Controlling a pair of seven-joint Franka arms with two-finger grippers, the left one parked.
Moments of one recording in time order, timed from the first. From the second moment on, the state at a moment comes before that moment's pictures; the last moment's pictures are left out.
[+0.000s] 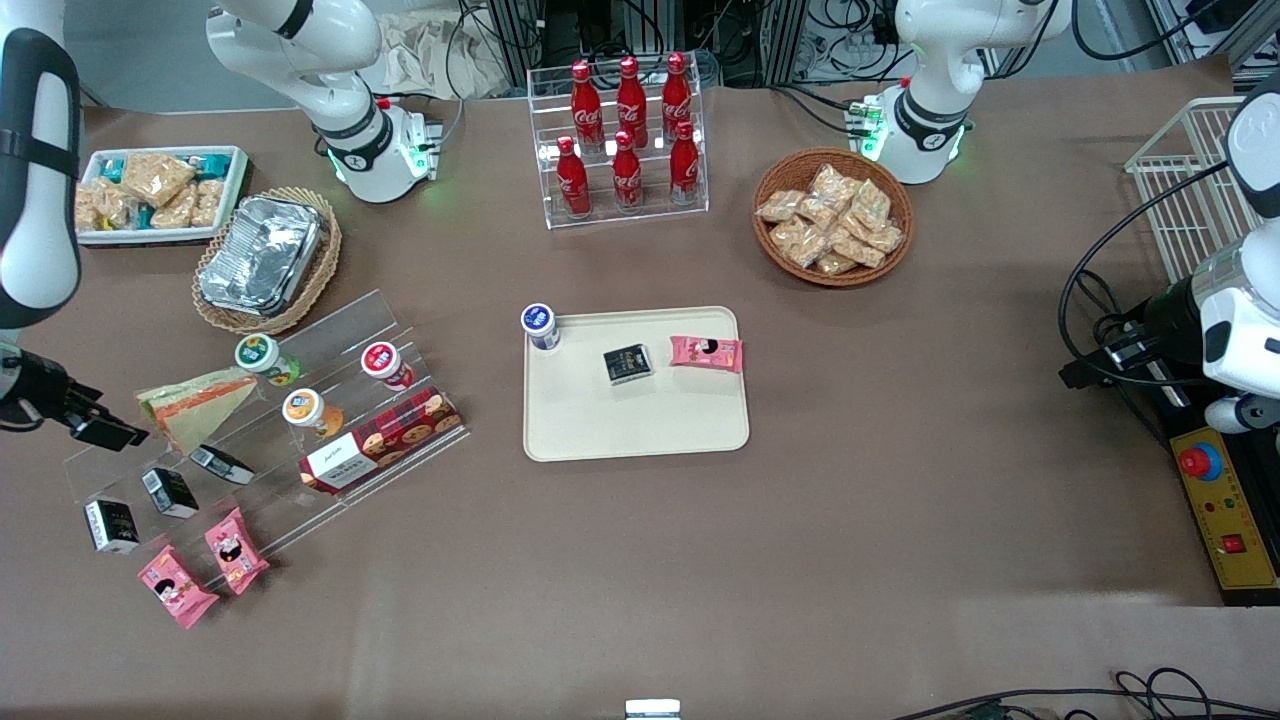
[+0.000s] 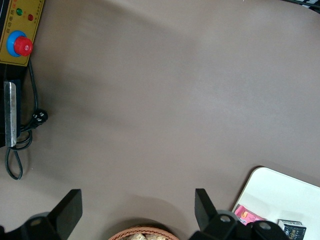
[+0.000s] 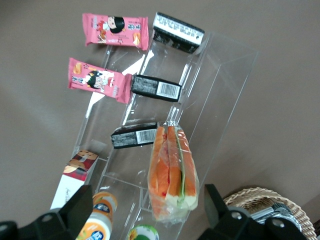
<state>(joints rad) 0.00 0.22 -0.27 -1.74 0.04 1.92 0.38</state>
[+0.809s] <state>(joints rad) 0.00 0.21 -0.27 -1.92 0.05 2.08 0.38</state>
